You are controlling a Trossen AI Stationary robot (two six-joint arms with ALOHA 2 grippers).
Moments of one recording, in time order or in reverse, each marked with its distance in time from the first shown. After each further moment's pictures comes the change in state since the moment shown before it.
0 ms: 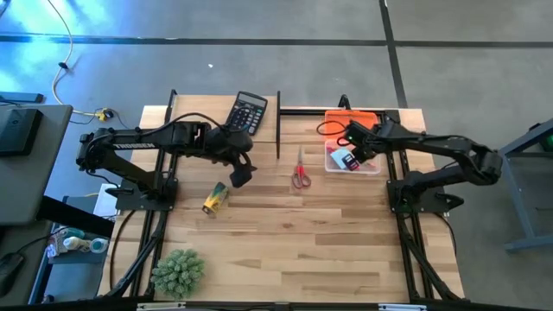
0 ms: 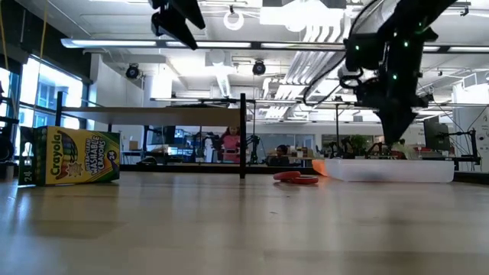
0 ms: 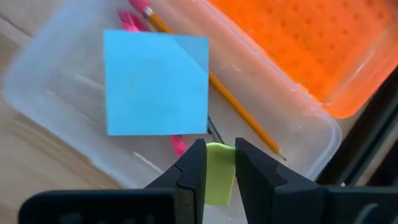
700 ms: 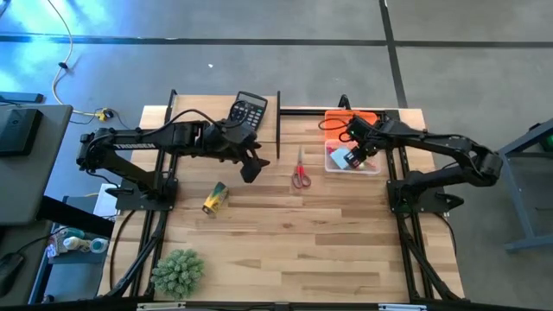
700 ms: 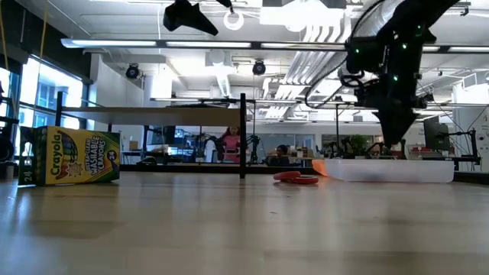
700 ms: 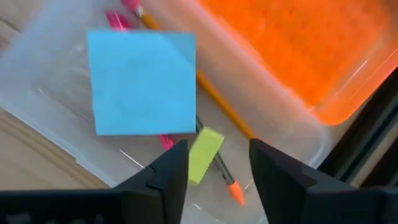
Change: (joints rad) left arm -0.008 0.004 0.000 0.210 -0.011 -0.142; right arm -0.065 0.000 0.018 -0.008 -0.034 -0.095
